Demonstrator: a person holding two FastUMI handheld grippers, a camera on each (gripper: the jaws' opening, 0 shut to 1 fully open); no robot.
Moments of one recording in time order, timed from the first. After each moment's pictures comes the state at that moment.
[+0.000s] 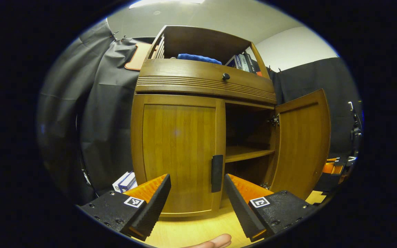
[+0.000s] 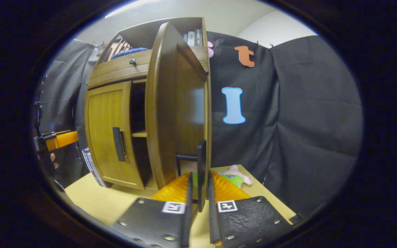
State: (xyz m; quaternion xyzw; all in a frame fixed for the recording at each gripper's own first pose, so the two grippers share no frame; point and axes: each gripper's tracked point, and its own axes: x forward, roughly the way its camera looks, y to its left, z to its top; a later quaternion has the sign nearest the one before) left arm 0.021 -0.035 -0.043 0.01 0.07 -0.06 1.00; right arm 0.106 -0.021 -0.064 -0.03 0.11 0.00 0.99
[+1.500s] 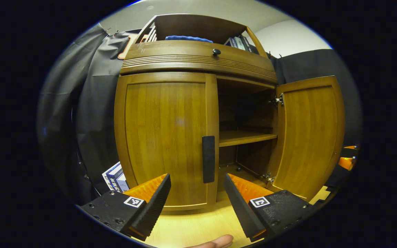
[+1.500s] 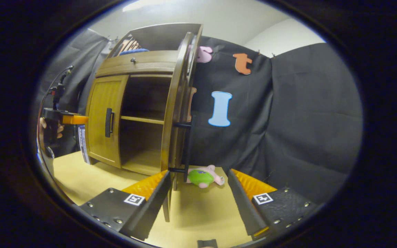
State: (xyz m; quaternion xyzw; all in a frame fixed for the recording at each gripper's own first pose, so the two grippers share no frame) left arm 0.046 -0.066 -0.100 0.03 0.13 -0.04 0.99; right arm 0.061 -0.133 -0.088 -0.07 0.07 0.02 1.00
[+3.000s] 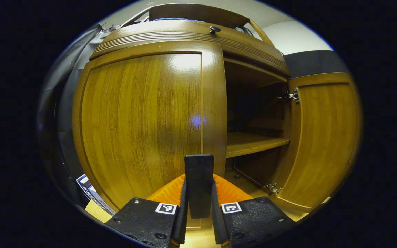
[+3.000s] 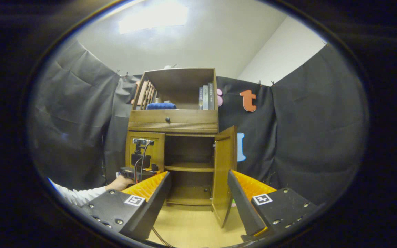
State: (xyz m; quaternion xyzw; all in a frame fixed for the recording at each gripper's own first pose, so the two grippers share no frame) left arm 0.169 -0.101 -0.124 0.02 0.13 -0.07 0.99; right arm -0.090 0.017 0.073 0.00 -0.04 0.08 1.00
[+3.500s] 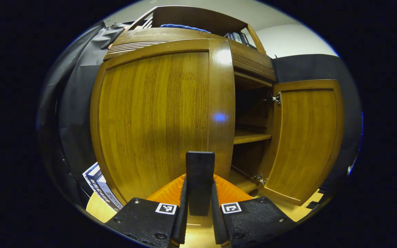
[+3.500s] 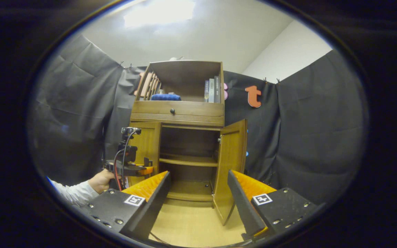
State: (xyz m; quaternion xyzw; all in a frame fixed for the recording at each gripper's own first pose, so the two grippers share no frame) left arm 0.167 -0.106 -0.122 0.00 0.14 -0.10 0.98; right arm -0.080 0.033 0.058 -0.02 -0.02 0.08 1.00
